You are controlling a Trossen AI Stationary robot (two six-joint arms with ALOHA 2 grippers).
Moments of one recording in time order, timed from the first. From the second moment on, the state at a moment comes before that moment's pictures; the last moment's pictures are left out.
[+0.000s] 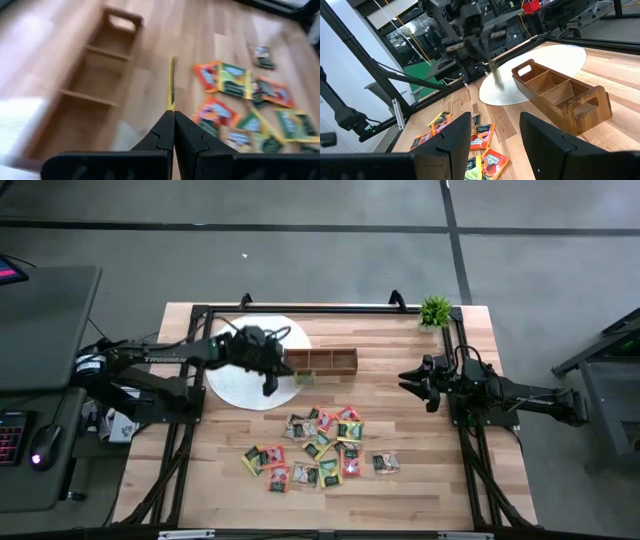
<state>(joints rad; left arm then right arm) 0.32 1.20 0.68 -0.07 0.26 -0.04 -0.20 0.10 0.01 0.04 -0.11 0.49</state>
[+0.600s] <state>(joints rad) 0.57 1.26 0.80 -0.26 0.23 0.22 -0.20 0.10 0.01 0.04 -0.11 0.49</state>
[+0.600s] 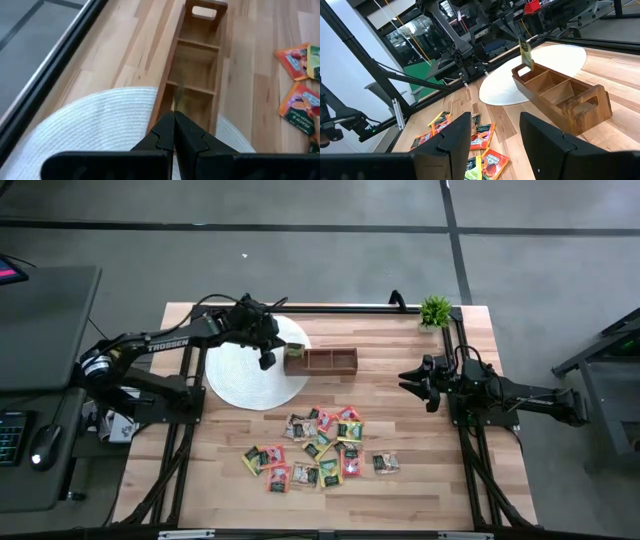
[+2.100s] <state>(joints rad) 0.58 1.37 0.80 -0.19 0.20 0.22 -0.20 0.10 0.01 0.04 -0.11 0.49</state>
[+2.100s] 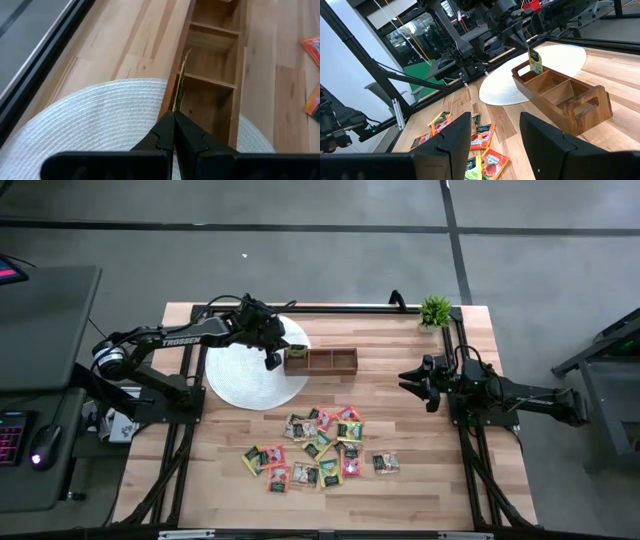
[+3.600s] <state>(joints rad) 0.58 1.46 0.80 -0.10 0.15 0.23 -0.20 0.10 0.01 0.04 -0.11 0.49</state>
